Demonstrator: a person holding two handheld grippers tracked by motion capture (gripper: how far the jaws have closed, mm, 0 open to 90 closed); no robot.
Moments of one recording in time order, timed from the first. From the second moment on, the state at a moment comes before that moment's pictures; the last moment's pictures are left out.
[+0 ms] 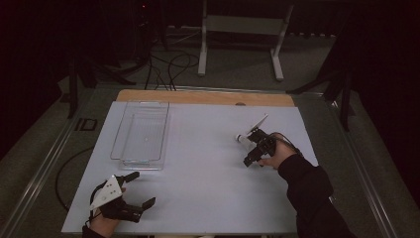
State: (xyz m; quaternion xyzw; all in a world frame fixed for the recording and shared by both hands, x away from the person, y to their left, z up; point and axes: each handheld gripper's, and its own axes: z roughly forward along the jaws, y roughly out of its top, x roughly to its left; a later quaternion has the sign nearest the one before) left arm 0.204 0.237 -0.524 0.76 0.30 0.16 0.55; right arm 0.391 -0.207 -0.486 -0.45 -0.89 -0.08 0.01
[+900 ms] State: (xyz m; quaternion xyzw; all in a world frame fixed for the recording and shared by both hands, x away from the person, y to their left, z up) left arm 0.204 0.236 -0.525 0.76 0.29 0.16 0.55; right arm 0.421 -0.194 -0.488 -0.49 -0.87 -0.10 0.01
